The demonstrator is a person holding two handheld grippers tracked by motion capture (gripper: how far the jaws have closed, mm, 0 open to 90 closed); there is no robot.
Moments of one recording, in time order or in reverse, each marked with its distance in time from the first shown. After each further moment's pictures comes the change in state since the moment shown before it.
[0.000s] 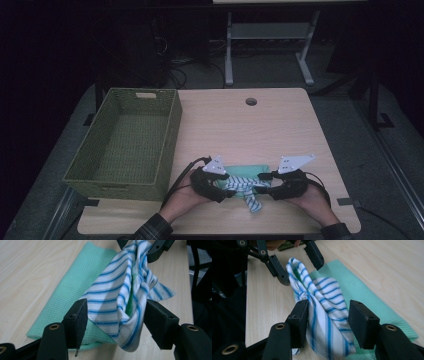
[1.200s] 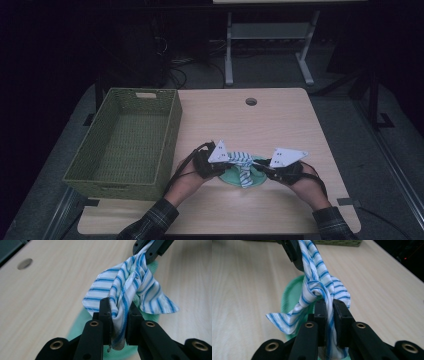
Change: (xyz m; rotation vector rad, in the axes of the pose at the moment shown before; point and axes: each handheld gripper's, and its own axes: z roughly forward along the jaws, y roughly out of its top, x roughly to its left) left arm 0.019 0.026 -0.009 -0.035 0.218 0.202; right arm -0.007 0.026 0.006 -0.017 -0.257 -0.306
